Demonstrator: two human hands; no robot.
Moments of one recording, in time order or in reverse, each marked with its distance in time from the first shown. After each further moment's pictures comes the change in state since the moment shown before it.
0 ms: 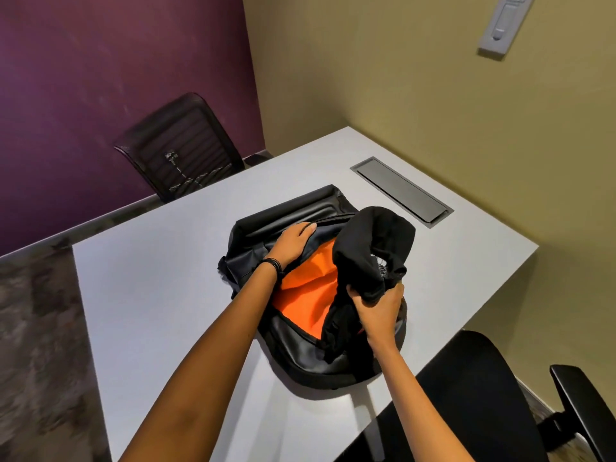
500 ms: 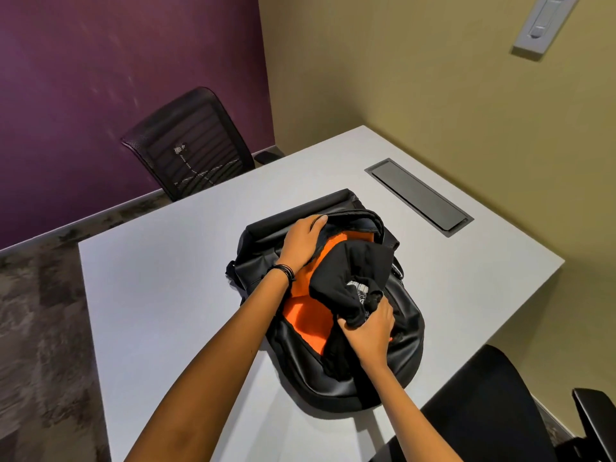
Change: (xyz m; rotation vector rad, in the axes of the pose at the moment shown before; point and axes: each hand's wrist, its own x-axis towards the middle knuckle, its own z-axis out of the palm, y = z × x) left_hand 0.017 0.004 -0.015 -0.064 0.204 0.088; right_hand -0.006 0.034 0.043 -0.242 -0.131 -0.040
